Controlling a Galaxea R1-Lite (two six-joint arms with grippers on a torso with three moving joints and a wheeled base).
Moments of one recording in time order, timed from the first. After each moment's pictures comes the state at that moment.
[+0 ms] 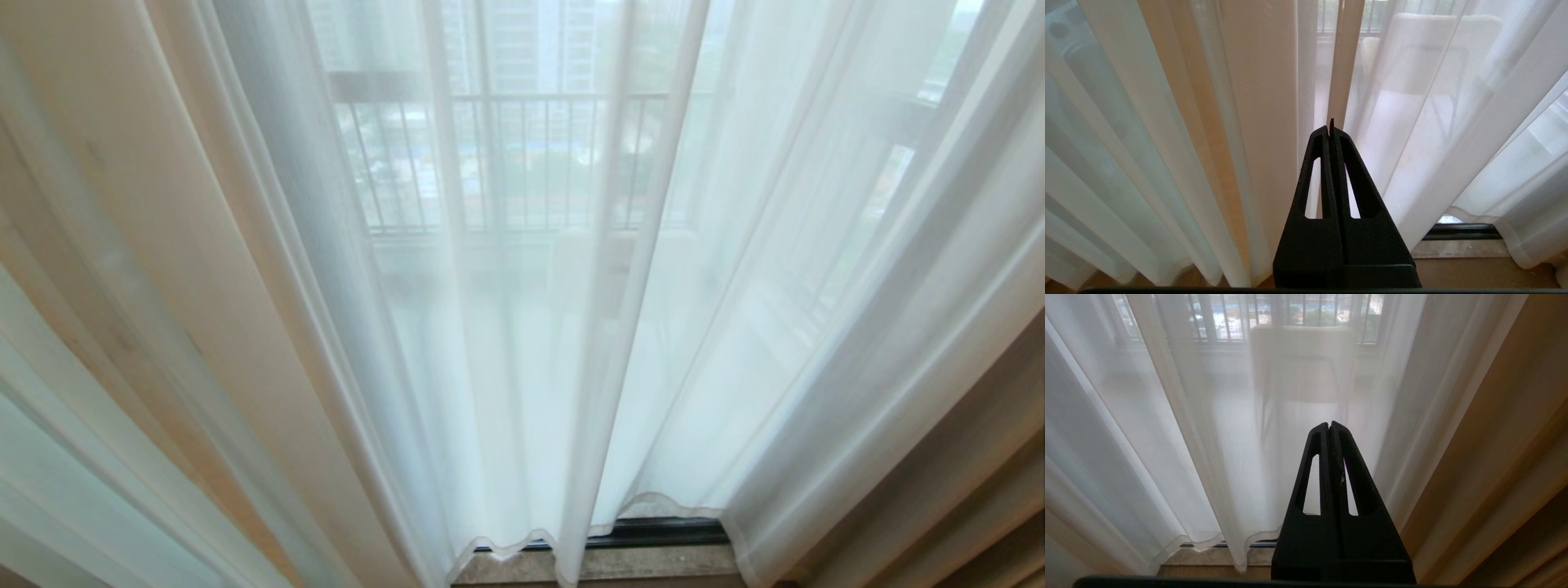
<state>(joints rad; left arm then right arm) 0.00 0.00 0.00 0.00 -0.01 -0.02 -0.01 0.00 0.00 -0.07 0.01 -0.02</state>
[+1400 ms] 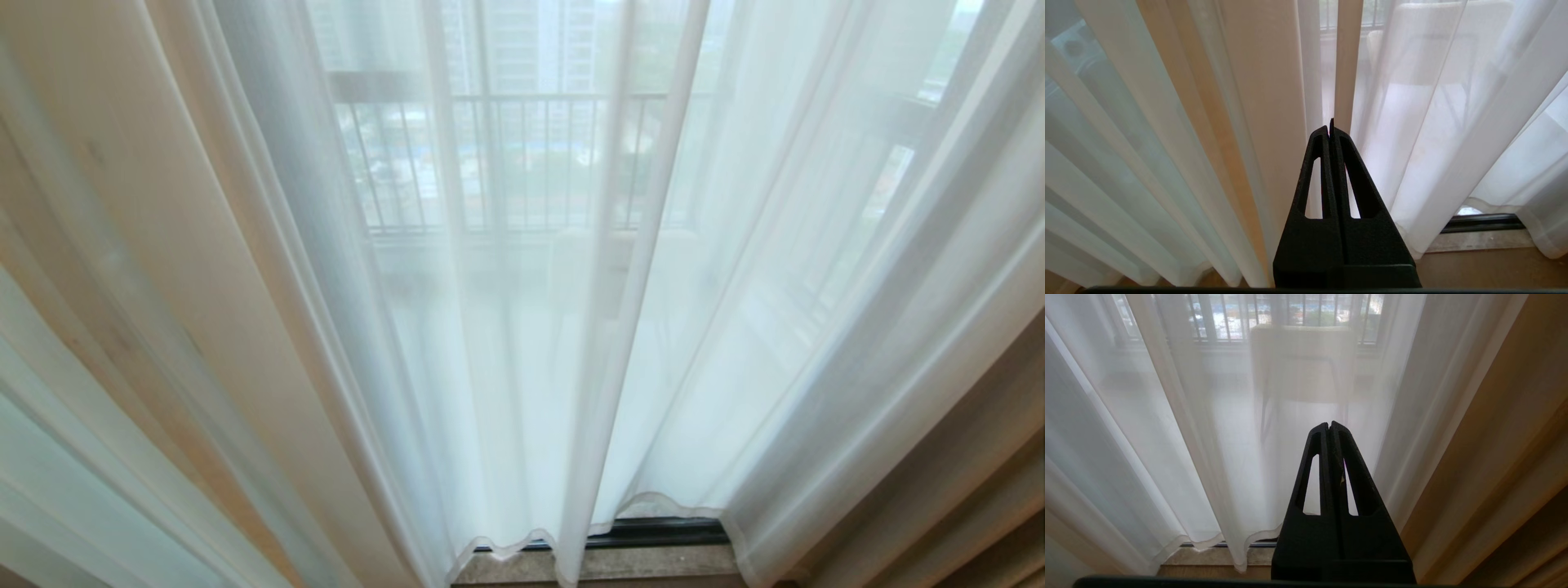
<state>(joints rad) 0.00 0.00 0.00 0.00 -0.01 0.05 -0.01 0.00 0.00 -0.07 0.01 -0.02</state>
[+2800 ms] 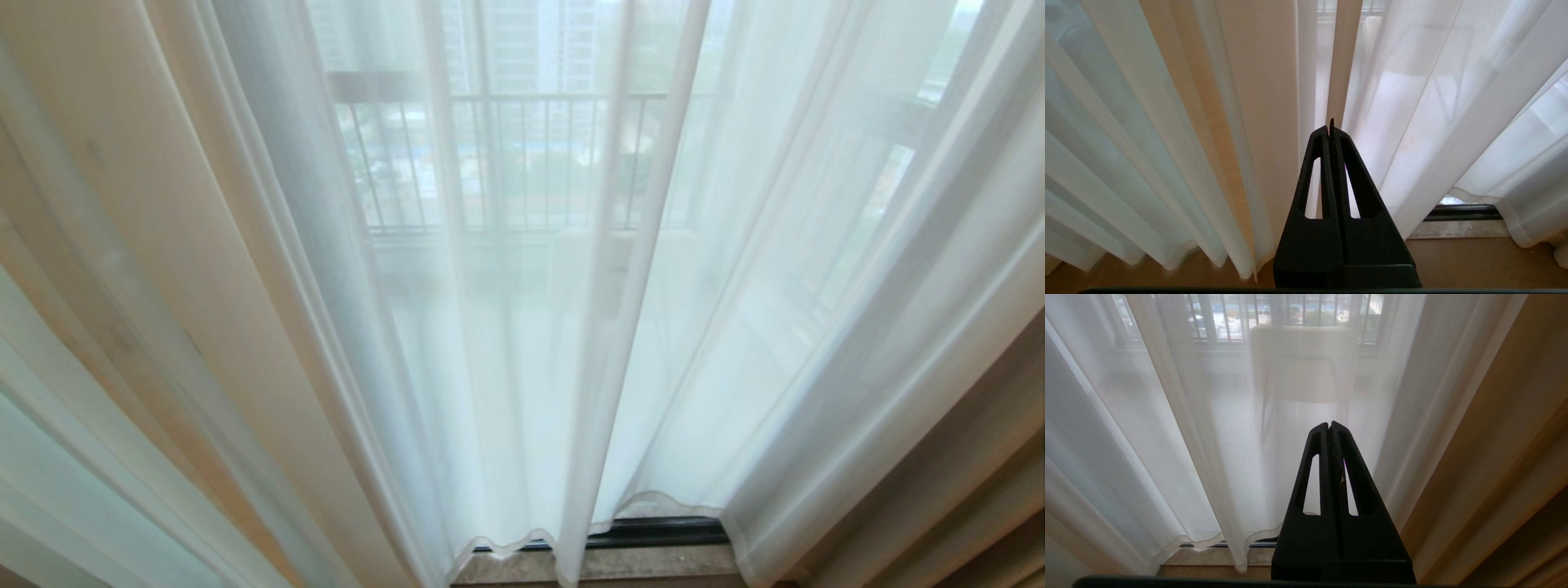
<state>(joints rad) 0.00 0.00 -0.05 0.10 -0.01 -0.01 -0.01 0.00 0.00 -0.07 0.01 -0.02</state>
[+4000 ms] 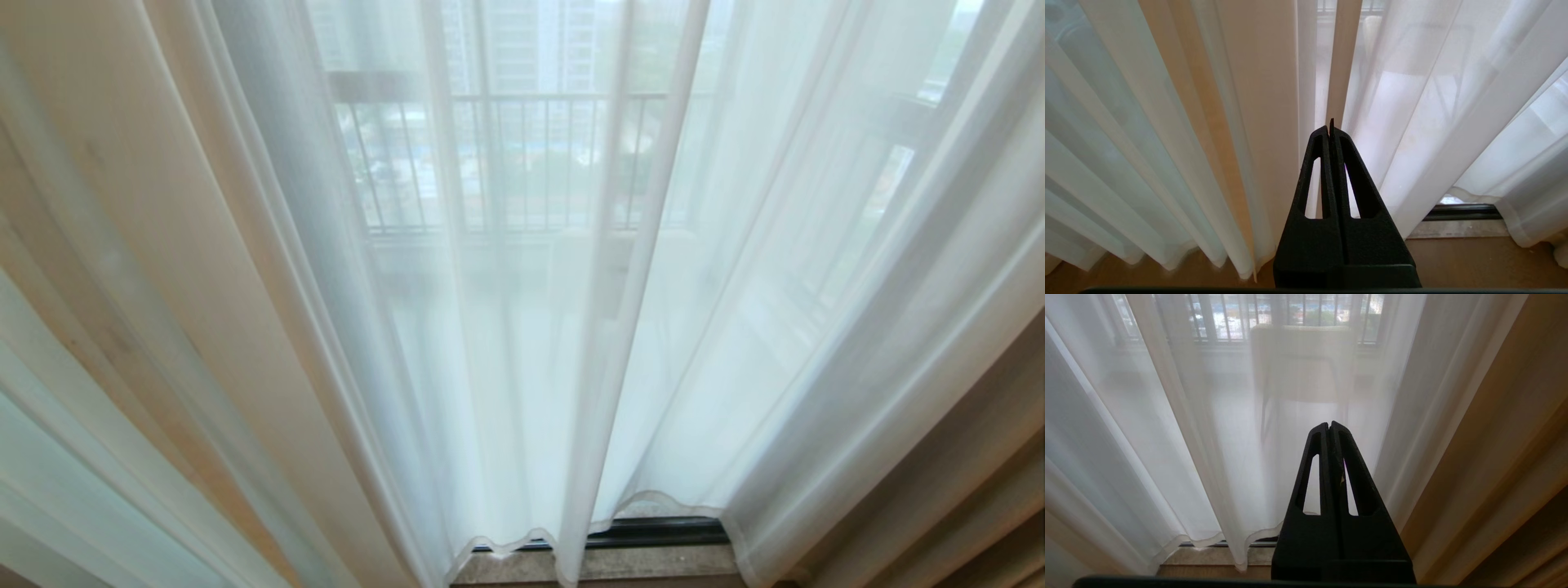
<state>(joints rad) 0.00 0.00 -0.04 0.10 -0.01 -0.01 -0.01 0.00 0.00 -0.07 0.01 -0.02</state>
